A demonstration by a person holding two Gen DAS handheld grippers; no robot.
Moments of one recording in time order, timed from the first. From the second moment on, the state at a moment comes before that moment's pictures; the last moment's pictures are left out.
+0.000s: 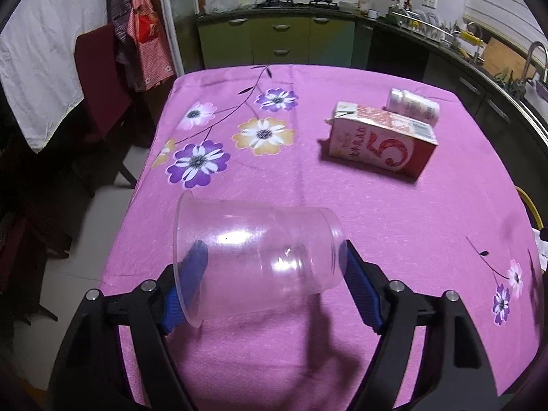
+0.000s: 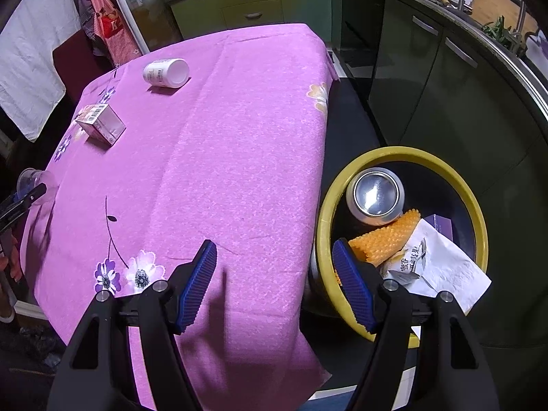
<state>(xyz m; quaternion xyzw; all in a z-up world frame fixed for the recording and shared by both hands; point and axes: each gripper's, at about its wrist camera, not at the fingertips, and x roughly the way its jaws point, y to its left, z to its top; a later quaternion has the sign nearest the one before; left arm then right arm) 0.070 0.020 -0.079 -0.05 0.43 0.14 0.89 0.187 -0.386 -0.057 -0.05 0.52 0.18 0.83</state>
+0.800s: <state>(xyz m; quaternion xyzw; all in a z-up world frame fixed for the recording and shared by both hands) 0.152 -0.208 -0.007 0.06 0.40 -0.22 0.89 0.125 -0.517 -0.018 0.01 0.47 0.04 0.88</state>
